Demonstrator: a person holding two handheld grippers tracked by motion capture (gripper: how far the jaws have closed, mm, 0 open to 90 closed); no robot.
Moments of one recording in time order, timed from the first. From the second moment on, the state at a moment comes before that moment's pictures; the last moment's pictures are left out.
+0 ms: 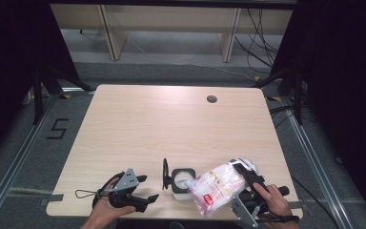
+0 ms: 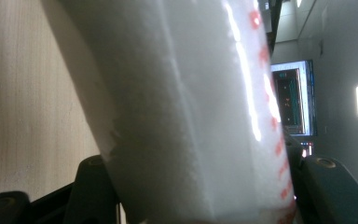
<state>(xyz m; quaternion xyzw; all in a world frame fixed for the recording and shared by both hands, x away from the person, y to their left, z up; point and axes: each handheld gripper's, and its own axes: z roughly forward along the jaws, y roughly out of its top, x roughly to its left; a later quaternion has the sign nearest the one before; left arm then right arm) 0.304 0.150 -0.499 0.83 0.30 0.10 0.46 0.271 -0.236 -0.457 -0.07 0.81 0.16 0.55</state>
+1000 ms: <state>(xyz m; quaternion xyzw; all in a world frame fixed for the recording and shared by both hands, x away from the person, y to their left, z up) 0.305 0.150 -0.500 0.83 0.28 0.11 0.47 0.275 -0.229 -0.458 -0.12 0.81 0.13 0.57</state>
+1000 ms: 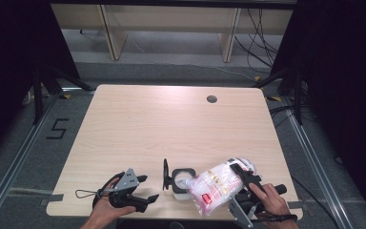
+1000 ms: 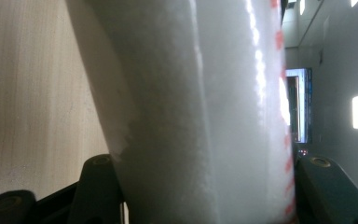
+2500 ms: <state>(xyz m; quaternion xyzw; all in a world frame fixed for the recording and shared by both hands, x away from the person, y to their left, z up) 0.306 0.150 -0.500 0.83 0.29 0.10 0.47 0.286 -0.240 -0.468 -0.06 0.83 0.23 0.50</state>
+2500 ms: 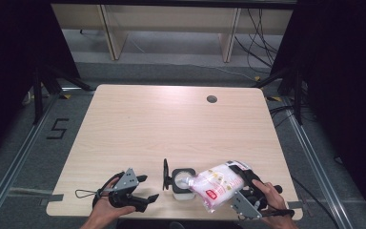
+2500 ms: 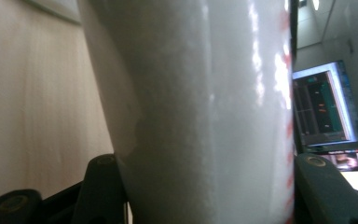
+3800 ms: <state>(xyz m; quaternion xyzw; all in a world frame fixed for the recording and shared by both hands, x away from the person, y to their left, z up) 0.306 0.155 -0.496 0.81 0.31 0.10 0.48 0.351 -0.250 -0.502 0.14 0.82 0.47 0.29</state>
